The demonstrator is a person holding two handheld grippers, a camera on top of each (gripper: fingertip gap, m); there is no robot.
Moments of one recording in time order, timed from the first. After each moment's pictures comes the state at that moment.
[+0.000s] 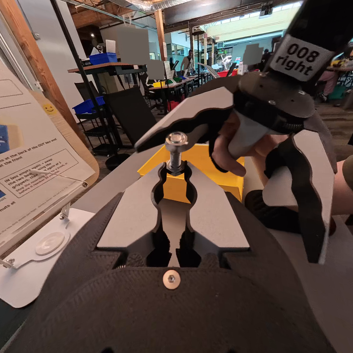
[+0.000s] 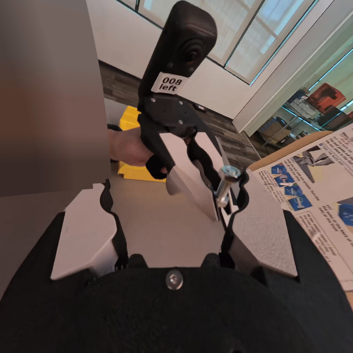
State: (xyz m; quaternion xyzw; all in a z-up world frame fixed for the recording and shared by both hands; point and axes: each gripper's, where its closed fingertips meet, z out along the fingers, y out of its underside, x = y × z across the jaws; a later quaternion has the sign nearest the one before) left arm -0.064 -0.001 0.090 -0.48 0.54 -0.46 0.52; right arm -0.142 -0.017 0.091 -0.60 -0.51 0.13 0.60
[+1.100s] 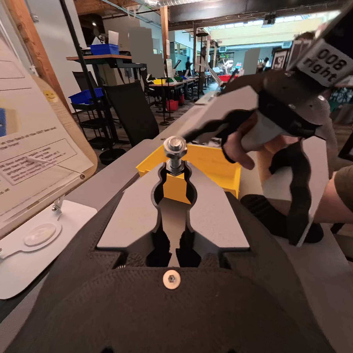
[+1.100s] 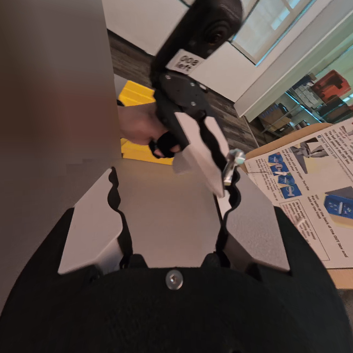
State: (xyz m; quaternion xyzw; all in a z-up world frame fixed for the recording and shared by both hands) left arm -0.067 0.007 0.090 -0.50 0.52 -0.48 0.50; right arm -0.128 -0.028 0.083 -0.62 -0.54 0.09 0.56
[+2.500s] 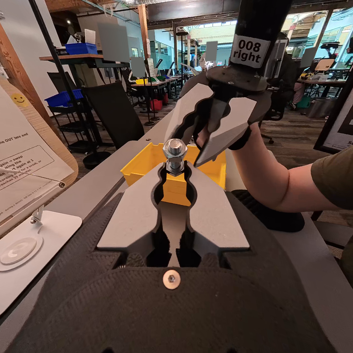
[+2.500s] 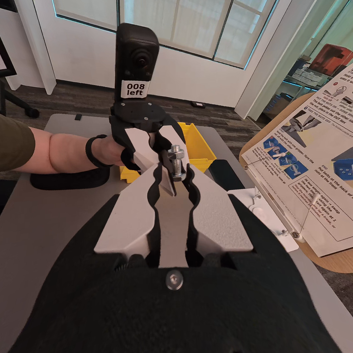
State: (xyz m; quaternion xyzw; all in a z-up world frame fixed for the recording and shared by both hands) left arm -0.063 -0.013 0.089 -0.48 0.55 -0.50 0.47; right arm -0.096 -0.007 0.111 -0.65 -0.43 0.20 0.59
